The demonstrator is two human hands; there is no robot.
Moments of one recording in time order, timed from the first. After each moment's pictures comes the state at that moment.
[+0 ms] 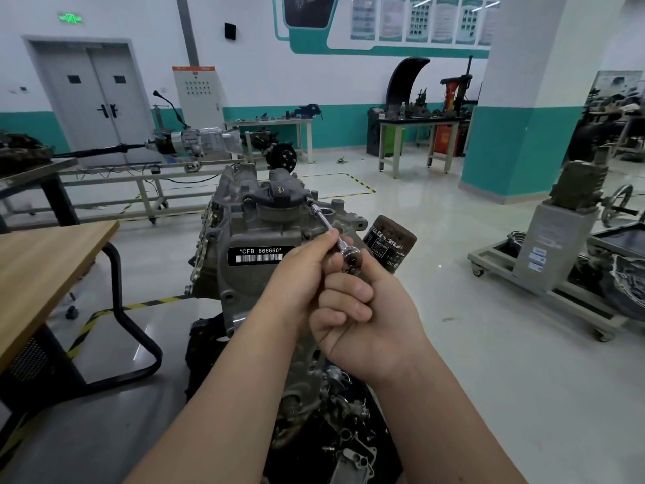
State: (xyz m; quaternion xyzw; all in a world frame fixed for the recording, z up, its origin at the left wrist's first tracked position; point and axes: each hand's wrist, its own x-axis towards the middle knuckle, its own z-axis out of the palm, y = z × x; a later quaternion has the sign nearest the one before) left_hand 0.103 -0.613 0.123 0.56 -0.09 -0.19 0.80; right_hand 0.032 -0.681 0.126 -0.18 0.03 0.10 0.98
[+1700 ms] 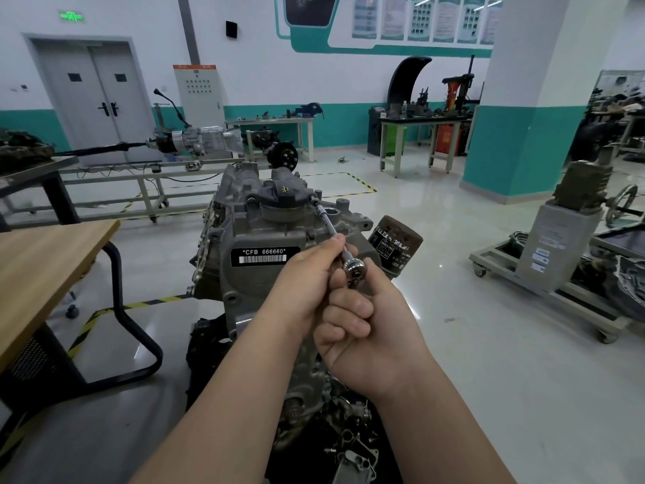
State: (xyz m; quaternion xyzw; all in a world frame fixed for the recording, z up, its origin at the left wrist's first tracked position) left_hand 0.109 -0.612 0.115 0.58 -0.13 -0.17 0.79; right_hand 0.035 -0.675 0.115 -0.23 0.09 0.06 0.97
